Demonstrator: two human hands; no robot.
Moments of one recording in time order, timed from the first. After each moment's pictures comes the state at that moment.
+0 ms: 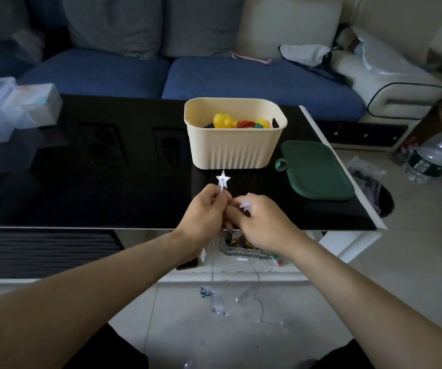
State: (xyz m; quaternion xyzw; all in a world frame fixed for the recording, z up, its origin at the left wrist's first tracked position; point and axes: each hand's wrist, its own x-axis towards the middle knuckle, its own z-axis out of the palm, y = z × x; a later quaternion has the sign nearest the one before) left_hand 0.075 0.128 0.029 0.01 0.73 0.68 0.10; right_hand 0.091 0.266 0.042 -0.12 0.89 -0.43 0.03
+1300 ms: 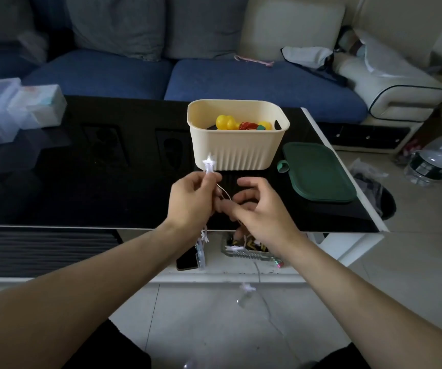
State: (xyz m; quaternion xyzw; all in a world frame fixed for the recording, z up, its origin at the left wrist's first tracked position) left_hand 0.069 0.117 0.051 -0.05 0.69 0.72 -0.02; right_hand 0.091 0.258 0.046 -0.01 0.77 -0.63 0.05
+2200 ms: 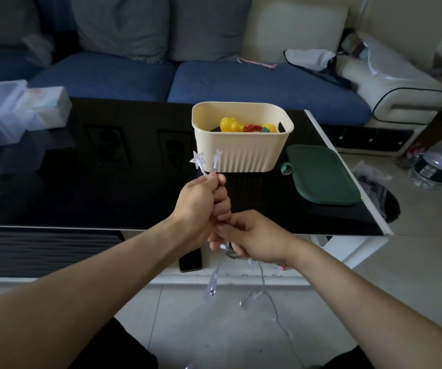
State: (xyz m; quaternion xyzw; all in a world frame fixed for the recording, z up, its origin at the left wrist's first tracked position) left_hand 0.070 0.117 0.064 -0.07 0.52 0.84 0.15; right_hand 0.099 0.253 0.046 -0.14 0.80 -0.53 0.24
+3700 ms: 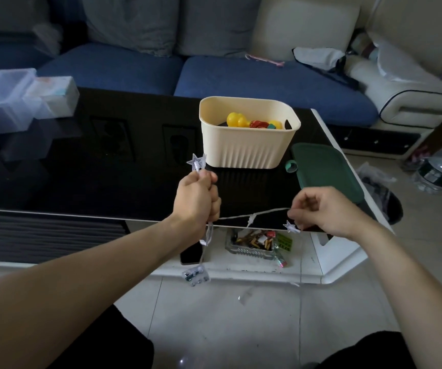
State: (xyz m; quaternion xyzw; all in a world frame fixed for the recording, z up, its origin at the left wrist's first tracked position) left_hand 0.071 0.109 0.050 -0.10 0.58 0.81 0.05; right_hand 0.069 0.371 0.040 -0.05 0.89 -0.45 0.11
